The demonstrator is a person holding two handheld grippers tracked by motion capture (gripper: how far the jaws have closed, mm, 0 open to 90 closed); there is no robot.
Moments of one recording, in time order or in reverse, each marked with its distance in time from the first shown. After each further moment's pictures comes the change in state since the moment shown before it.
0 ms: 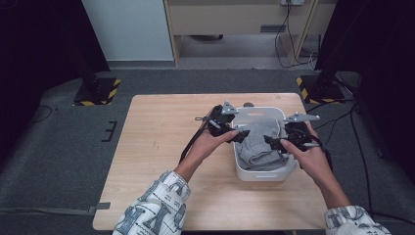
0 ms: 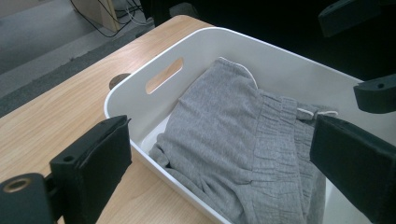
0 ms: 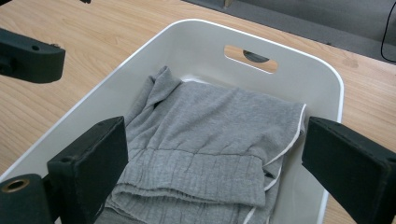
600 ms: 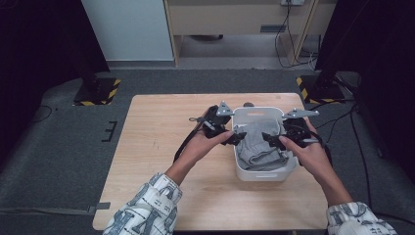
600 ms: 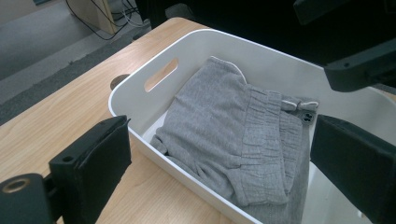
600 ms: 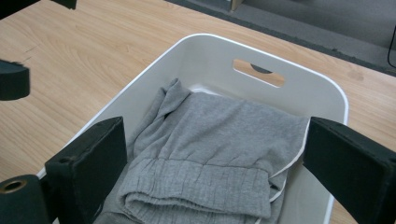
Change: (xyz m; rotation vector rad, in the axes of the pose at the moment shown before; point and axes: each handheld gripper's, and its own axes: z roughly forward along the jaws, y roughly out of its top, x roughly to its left) left arm -0.006 0.002 -0.027 0.002 -0.013 0.034; right arm 0.005 0.015 -0.006 -0.007 0.021 -0.013
